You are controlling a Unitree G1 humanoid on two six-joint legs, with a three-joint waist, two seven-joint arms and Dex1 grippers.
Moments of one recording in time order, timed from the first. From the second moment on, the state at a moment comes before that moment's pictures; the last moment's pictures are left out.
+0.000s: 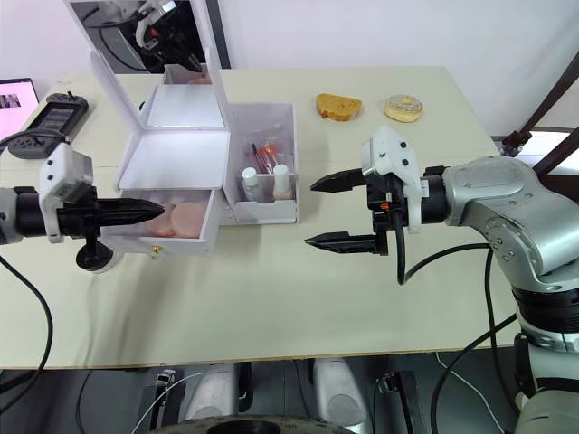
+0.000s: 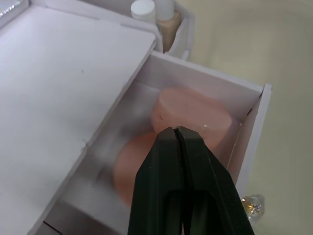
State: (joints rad) left arm -0.32 1.07 0.19 -0.18 -0.56 0.54 -1.20; right arm -0.62 -0.91 -0.01 -0.43 0.73 0.80 1.12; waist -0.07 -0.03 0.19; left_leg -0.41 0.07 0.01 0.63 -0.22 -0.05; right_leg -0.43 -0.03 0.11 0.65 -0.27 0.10
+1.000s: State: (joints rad) left arm -0.45 1.11 0.02 -0.10 -0.38 0.47 -1.30; right arm -0.61 -0.92 -0.02 -0.45 0.74 0.80 1.09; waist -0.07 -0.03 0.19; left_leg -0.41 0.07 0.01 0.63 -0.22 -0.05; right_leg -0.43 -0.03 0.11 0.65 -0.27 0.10
